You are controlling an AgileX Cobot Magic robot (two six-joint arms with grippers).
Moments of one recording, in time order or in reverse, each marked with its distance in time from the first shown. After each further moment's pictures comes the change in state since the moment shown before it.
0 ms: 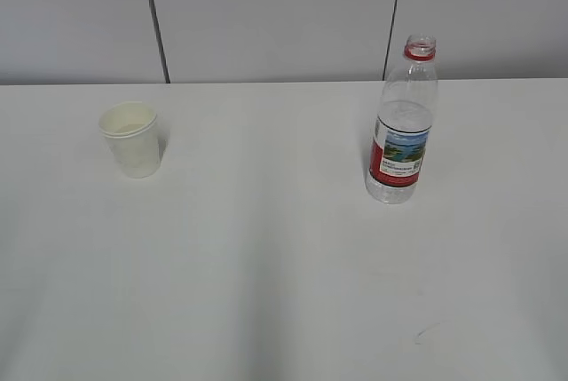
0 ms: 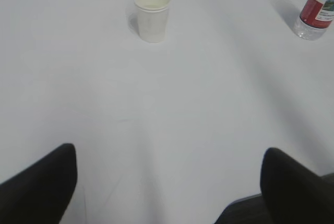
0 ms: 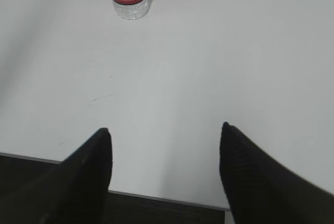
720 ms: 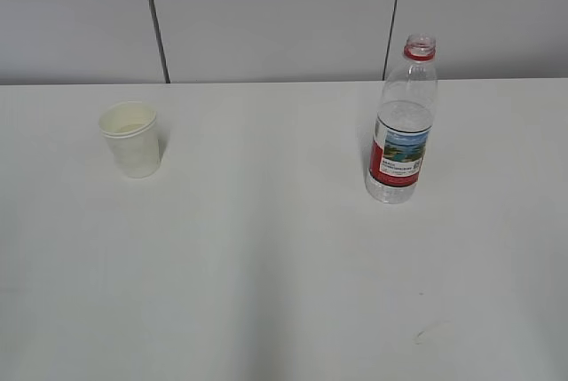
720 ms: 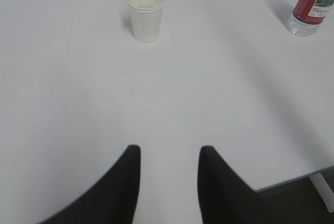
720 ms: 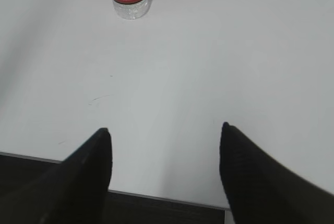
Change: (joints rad) left arm -0.002 0.000 0.000 -0.017 0.000 0.026; right arm 0.000 0.000 0.000 0.000 0.002 0.000
